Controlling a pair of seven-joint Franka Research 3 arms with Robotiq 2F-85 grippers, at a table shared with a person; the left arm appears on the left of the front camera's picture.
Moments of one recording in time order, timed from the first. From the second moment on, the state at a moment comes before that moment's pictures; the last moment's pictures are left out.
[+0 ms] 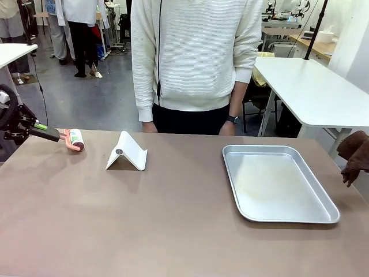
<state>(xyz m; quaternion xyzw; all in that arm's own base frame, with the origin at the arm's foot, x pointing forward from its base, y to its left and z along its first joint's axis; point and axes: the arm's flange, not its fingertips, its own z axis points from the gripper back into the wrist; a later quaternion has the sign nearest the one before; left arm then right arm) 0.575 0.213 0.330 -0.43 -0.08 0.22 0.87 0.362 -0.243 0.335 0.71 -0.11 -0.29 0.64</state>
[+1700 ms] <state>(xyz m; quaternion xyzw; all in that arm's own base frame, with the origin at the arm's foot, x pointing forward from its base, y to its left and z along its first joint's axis) 0.309 0.265 0.397 -0.60 -0.07 0.03 0.80 0.362 -0.243 0.334 0.71 -0.11 -0.29 0.64</state>
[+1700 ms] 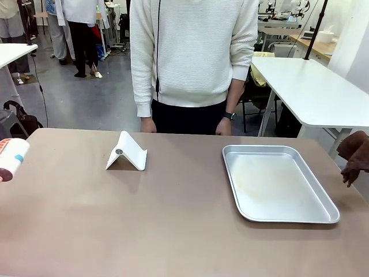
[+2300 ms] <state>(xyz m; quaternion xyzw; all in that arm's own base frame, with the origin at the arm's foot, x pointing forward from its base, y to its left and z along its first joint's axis) 0.312 0.265 0.399 -0.59 -0.06 0.03 0.80 0.362 -0.243 0.334 0.71 -0.11 -0.29 0.64</state>
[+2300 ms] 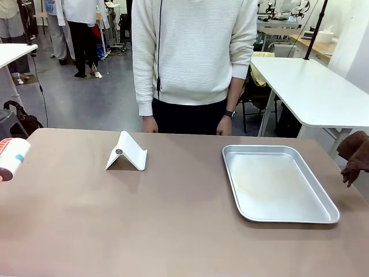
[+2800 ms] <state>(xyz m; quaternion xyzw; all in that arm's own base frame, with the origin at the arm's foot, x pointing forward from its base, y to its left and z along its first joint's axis) 0.312 0.265 0.399 -0.59 -0.06 0.03 0.80 0.362 -0.243 0.334 0.71 -0.11 -0.29 0.64</state>
